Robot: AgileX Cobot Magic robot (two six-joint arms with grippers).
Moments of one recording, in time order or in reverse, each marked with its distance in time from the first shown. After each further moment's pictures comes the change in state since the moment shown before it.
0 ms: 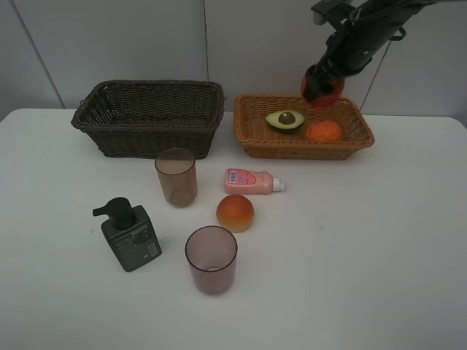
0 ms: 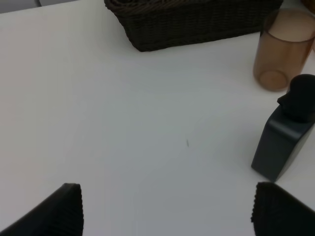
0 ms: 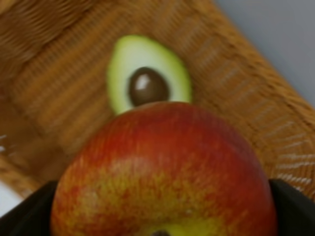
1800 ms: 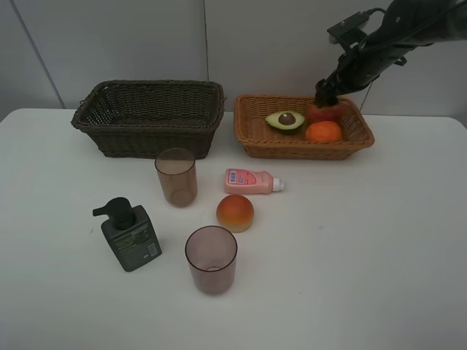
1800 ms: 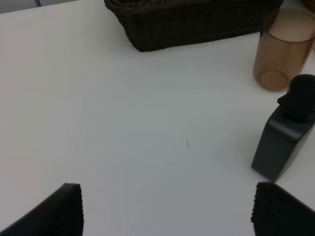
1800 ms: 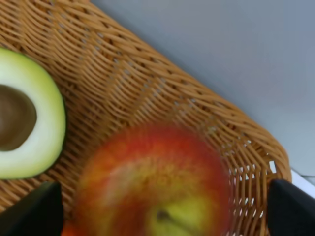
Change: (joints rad) left arm 0.000 0.000 0.000 0.000 0.000 0.000; right arm -0.096 0.134 -0.003 0.013 -0.221 0.001
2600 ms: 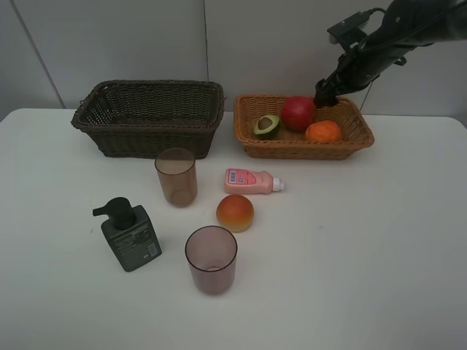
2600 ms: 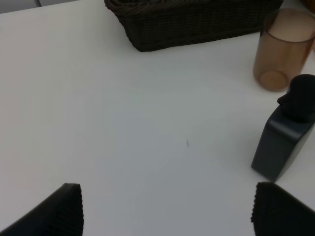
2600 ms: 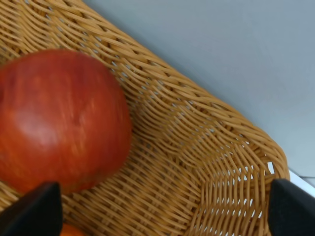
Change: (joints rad) left arm 0.000 0.000 0.000 0.000 0.000 0.000; right arm 0.000 0.000 0.000 0.000 0.000 0.004
